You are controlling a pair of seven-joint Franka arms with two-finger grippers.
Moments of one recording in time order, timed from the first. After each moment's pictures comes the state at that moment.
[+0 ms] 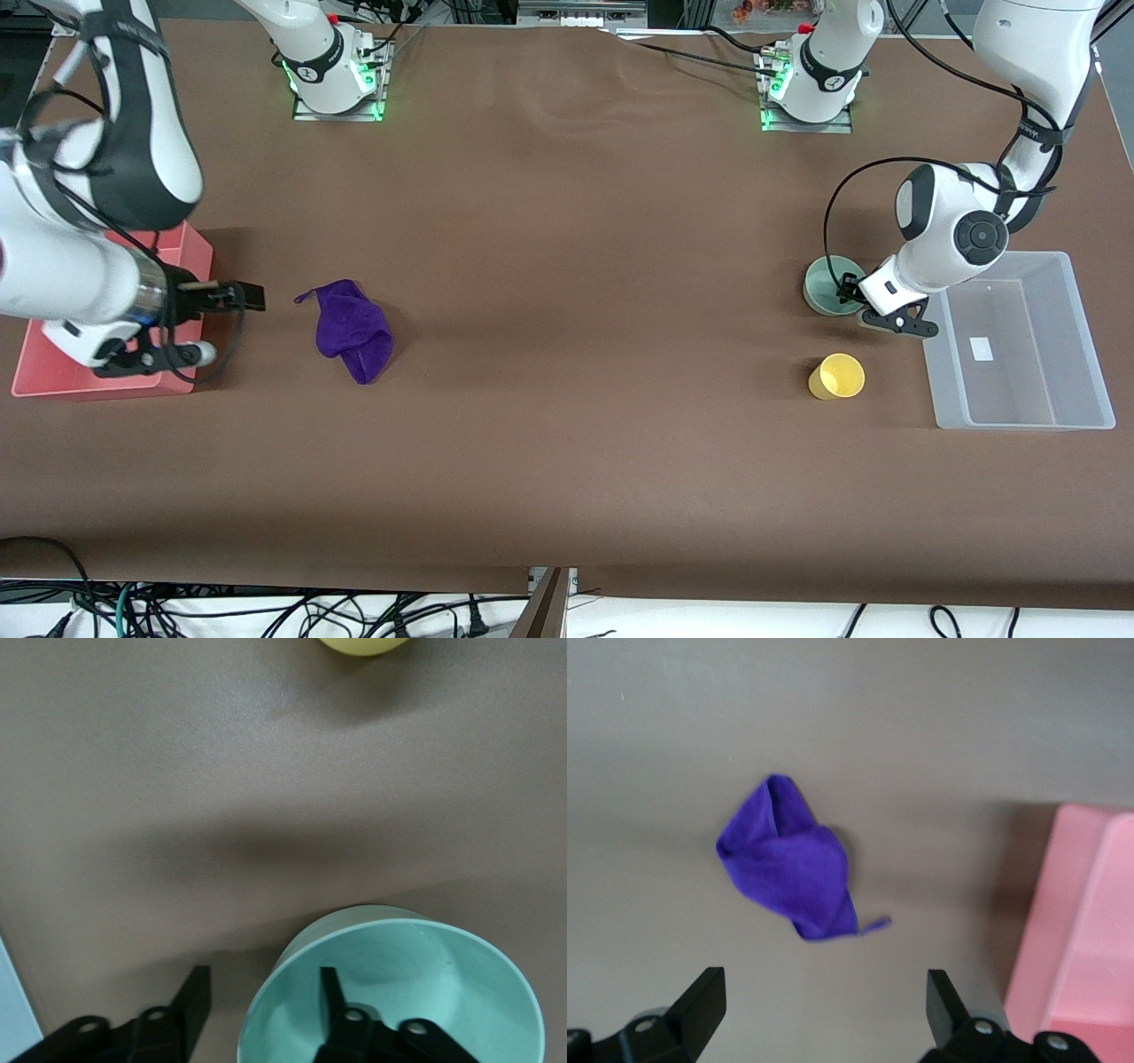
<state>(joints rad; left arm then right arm) 0.15 0.33 -0.08 -2.32 0.09 2.53 0.19 0.09 0.39 0.00 -1.52 0.03 1.74 -0.07</state>
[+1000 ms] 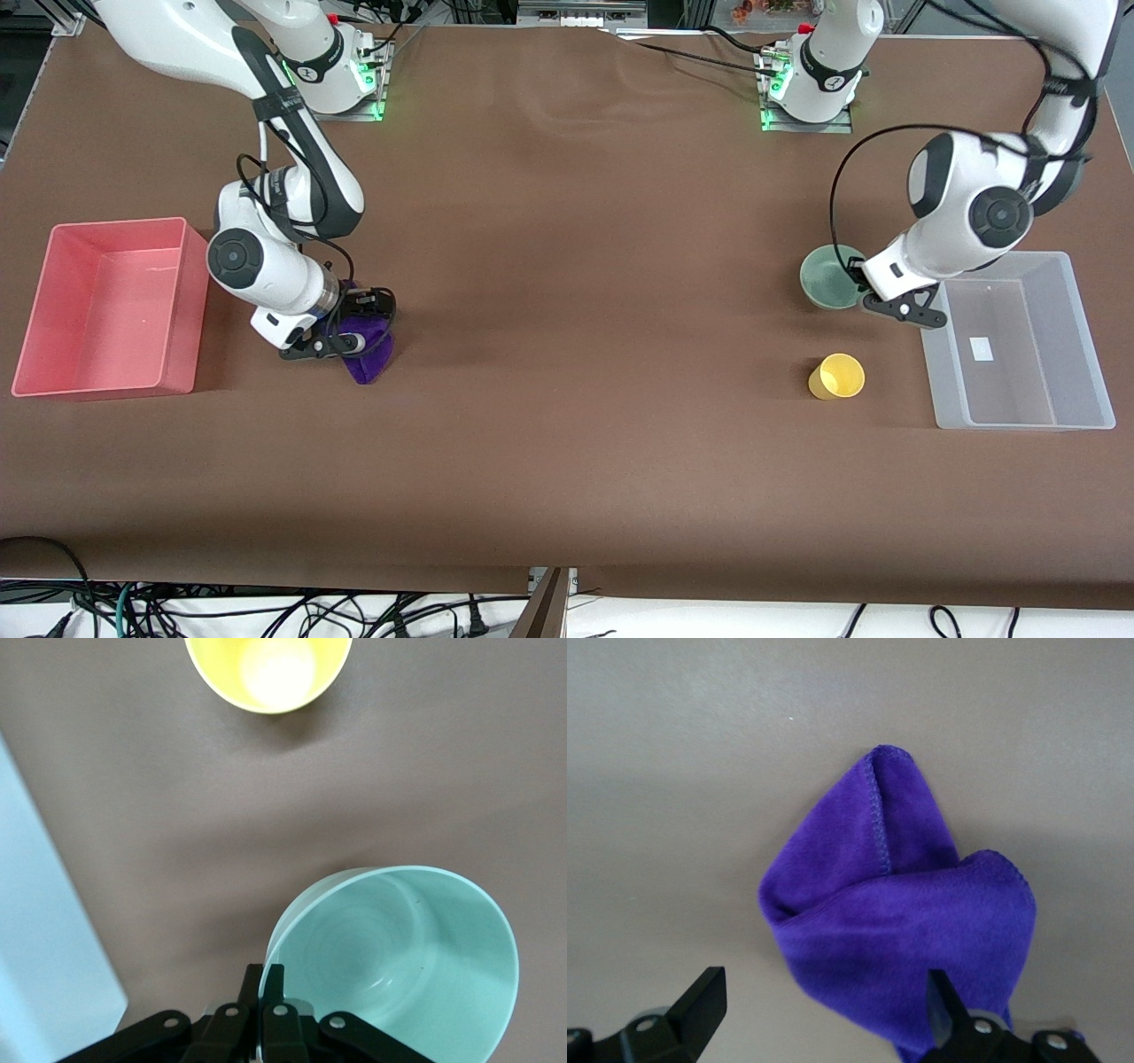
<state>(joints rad) 0.15 0.13 -0.17 -2.23 0.09 2.19 0.19 0.12 0.43 0.14 -2.01 0.01 2.36 0.08</state>
